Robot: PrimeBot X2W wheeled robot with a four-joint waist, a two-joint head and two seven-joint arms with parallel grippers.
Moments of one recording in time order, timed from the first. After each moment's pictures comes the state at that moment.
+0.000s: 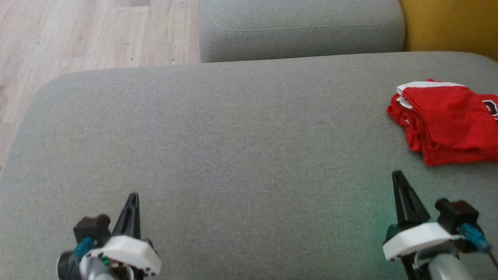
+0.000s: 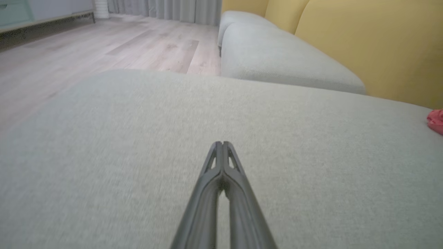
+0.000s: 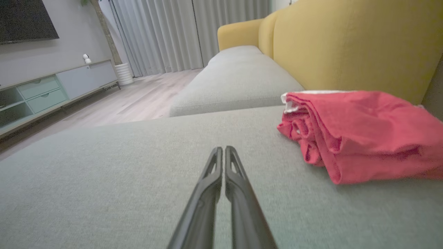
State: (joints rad) left arm -0.02 0.08 -0.12 0.39 -0.23 -0.01 -0.24; right arm -0.05 -0.13 0.09 0.38 0.24 0.12 -0.25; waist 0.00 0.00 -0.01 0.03
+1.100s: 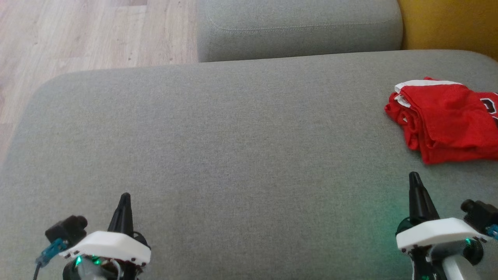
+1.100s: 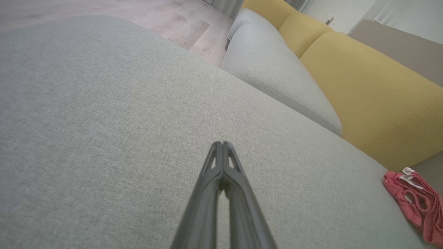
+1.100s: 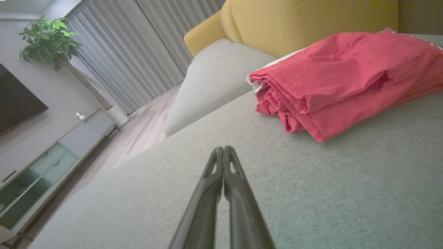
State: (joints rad) left arm -0.01 0.07 -0.08 0.36 -0.58 -0.04 -0.15; right arm -0.03 -0.11 0.04 0.36 0.59 0.12 -0.16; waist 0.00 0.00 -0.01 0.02
